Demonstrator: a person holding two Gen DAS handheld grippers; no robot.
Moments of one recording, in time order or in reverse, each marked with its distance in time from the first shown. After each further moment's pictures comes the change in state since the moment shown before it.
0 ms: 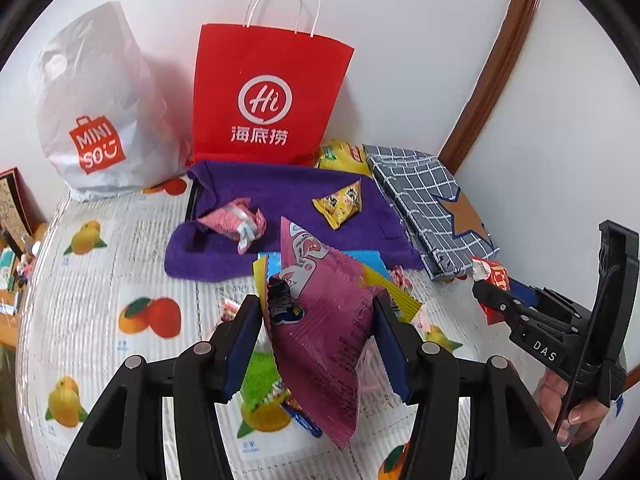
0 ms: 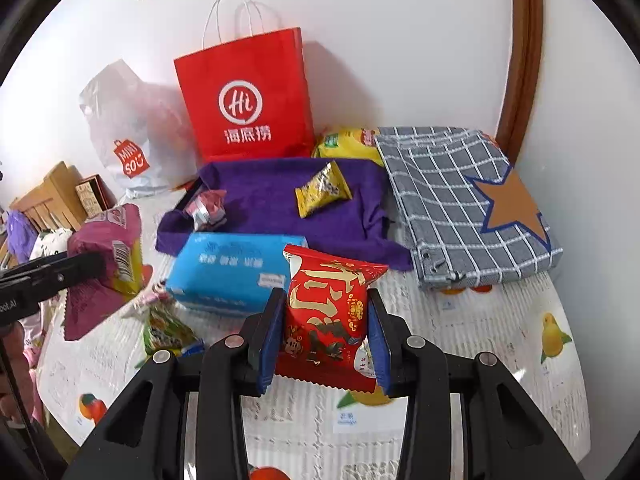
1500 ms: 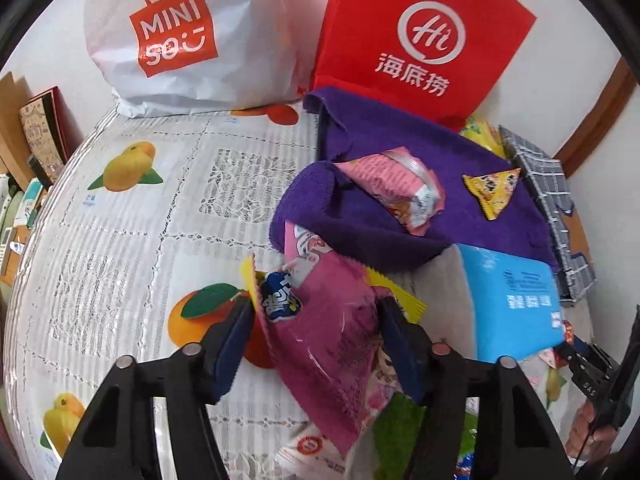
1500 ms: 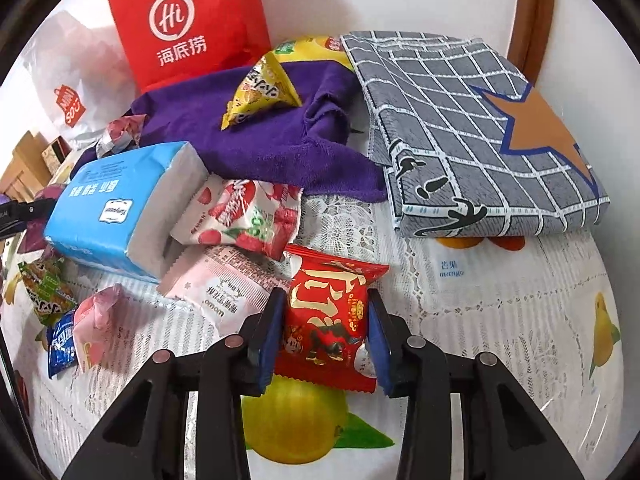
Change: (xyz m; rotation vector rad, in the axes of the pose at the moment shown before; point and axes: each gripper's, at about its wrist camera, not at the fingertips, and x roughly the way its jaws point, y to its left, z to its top) left arm 0.103 0.123 -0.012 -0.200 0.136 0.186; right arm 0.124 -0.064 -0.042 -0.011 0.182 -0.011
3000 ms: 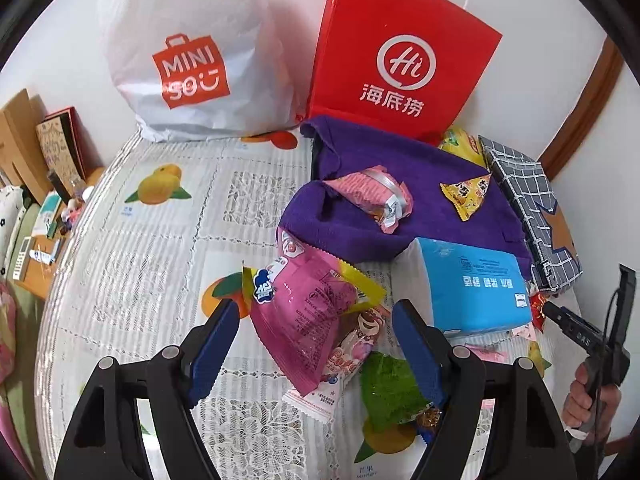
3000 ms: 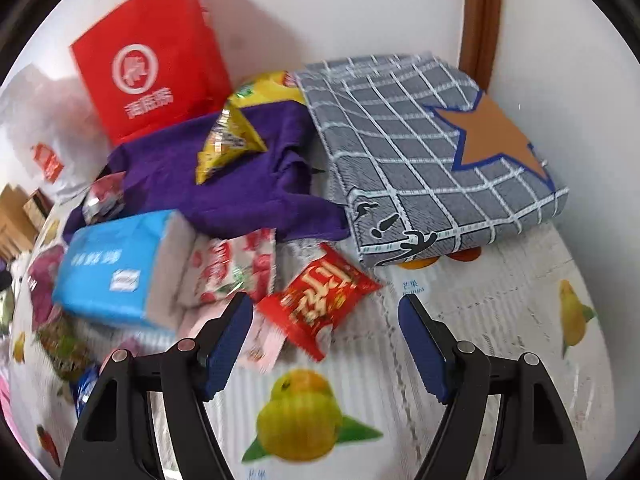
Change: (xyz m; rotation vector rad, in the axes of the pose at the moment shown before) left arm -0.054 -0.006 -0.012 0.027 -0.045 0.029; right arm -0.013 -0.015 0.019 0.191 -0.020 -0.063
